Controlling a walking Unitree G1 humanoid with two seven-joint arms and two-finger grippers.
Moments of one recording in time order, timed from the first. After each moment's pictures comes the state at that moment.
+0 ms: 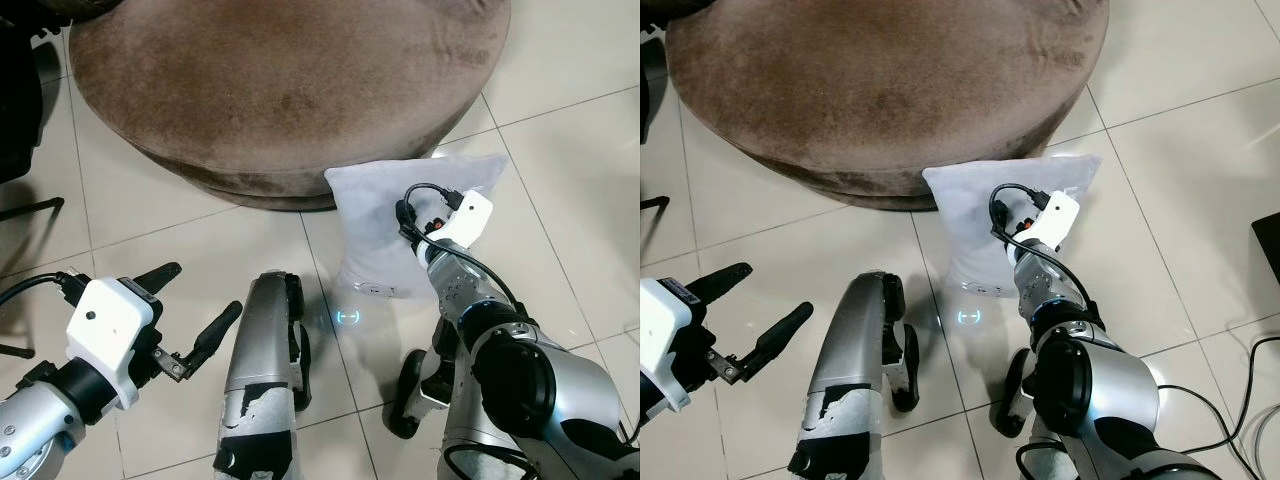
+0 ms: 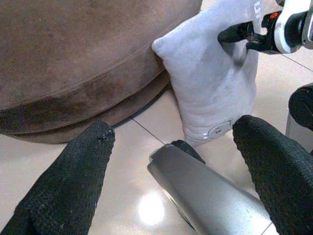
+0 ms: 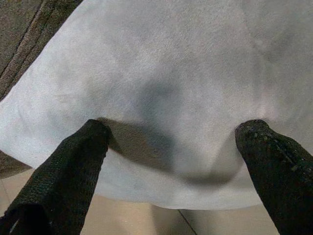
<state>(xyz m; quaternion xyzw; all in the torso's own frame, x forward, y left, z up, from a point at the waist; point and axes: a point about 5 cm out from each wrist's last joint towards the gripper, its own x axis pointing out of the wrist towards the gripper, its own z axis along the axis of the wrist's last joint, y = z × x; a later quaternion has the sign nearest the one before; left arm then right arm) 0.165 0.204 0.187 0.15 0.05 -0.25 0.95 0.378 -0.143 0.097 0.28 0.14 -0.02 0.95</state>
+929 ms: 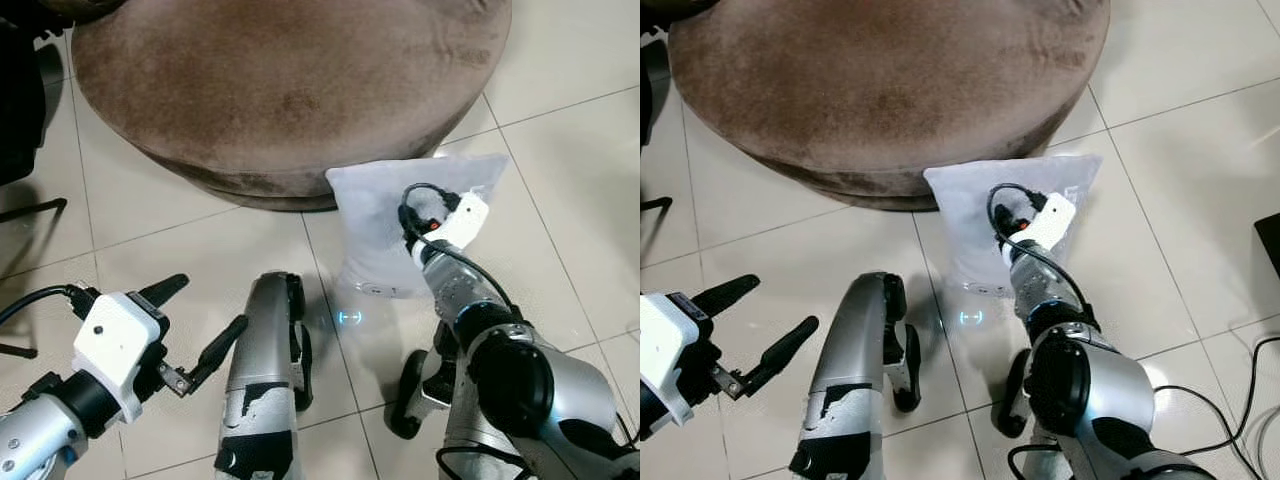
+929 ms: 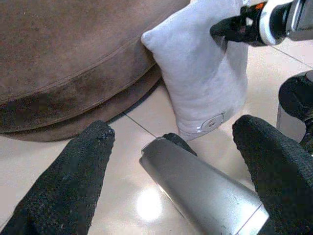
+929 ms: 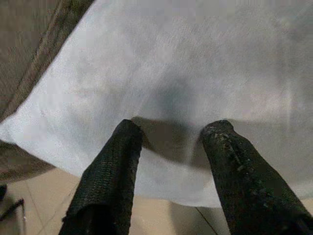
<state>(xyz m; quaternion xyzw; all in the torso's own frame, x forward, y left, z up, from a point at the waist) 0.159 0.201 0.179 0.15 0.06 -0.27 0.95 0.378 -0.140 0.098 0.33 0.13 -0.01 0.94</state>
